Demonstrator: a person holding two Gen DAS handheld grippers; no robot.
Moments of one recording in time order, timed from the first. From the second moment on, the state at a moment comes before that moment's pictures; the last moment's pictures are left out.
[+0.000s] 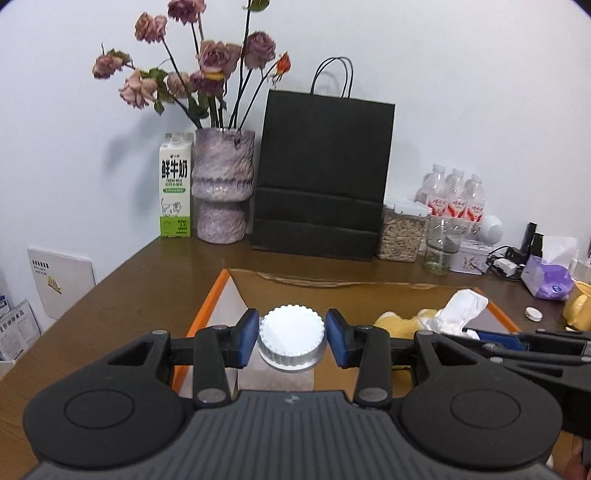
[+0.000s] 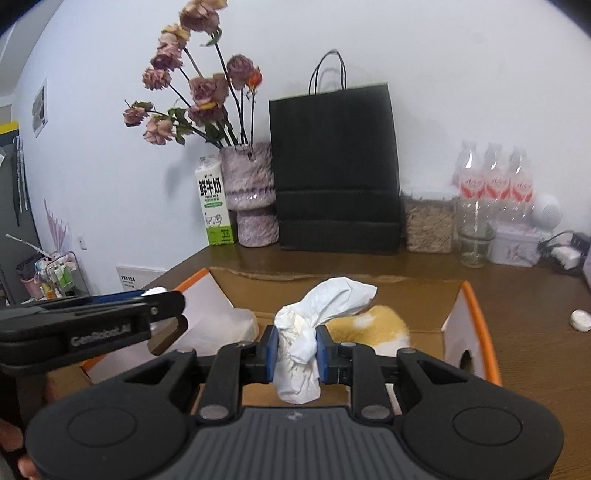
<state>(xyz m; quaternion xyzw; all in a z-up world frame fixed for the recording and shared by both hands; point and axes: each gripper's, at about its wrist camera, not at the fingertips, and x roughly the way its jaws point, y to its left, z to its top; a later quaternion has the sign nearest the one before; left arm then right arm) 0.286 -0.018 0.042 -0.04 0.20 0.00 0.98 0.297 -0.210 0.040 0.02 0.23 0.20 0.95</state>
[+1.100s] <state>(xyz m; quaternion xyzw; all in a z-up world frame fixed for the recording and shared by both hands) 0.289 -0.024 0.007 0.01 0.25 0.01 0.97 0.299 -0.203 0.004 -0.01 0.27 0.19 0.94</state>
